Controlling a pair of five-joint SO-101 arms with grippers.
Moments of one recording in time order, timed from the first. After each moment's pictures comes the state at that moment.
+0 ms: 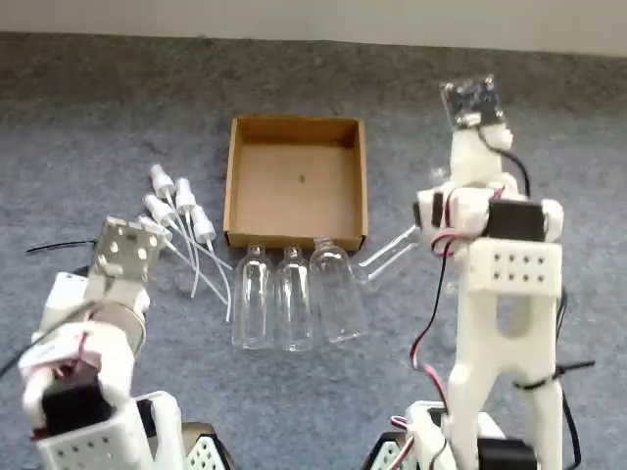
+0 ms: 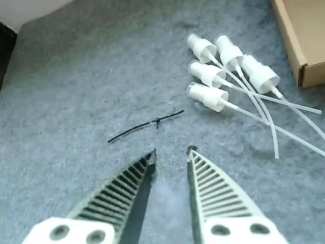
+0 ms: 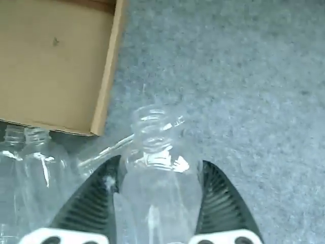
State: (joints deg) left arm -23.6 -81.0 59.3 73.1 -28.2; right arm -1.6 -32.4 21.4 72.0 15.5
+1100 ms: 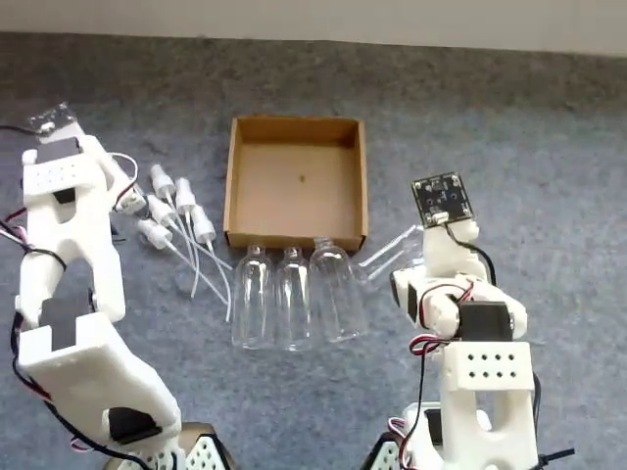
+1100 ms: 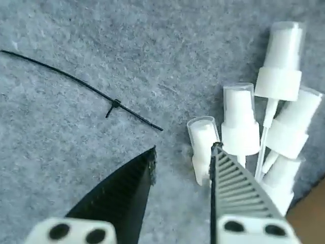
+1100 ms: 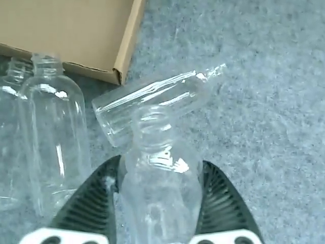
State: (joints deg) left arm -23.7 15.6 1.5 71.4 24.5; right arm -4.9 -56.4 54.9 63.7 15.1
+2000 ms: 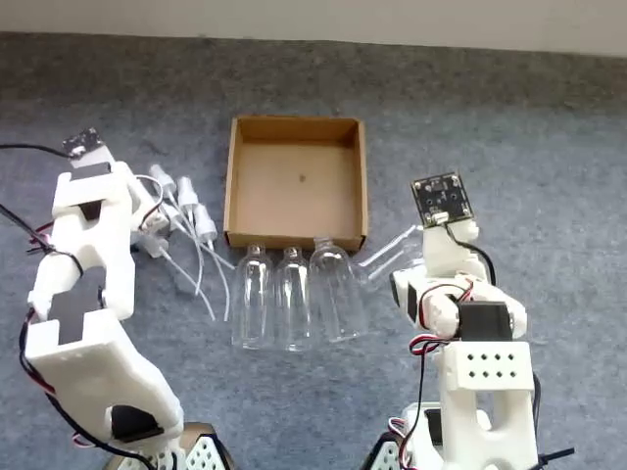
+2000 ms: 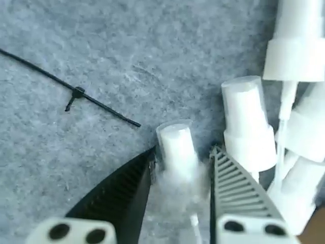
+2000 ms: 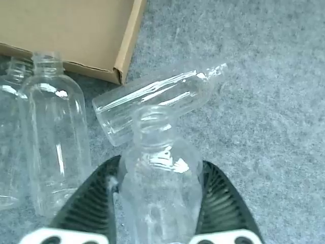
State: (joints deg) left arm -20.4 16.4 13.2 59.9 26.4; right arm -4.9 -56.4 54.9 63.7 15.1
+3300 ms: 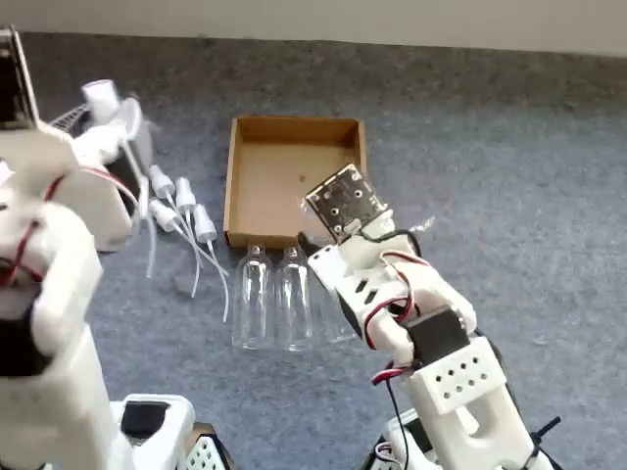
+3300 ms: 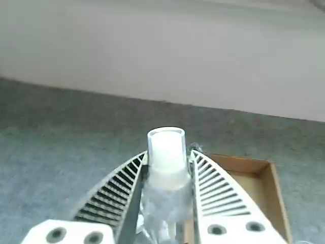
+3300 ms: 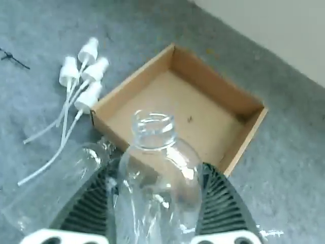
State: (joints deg) left arm -6.5 -40.0 -10.9 79.6 10.4; right arm -30.2 -56.4 50.0 46.9 17.3
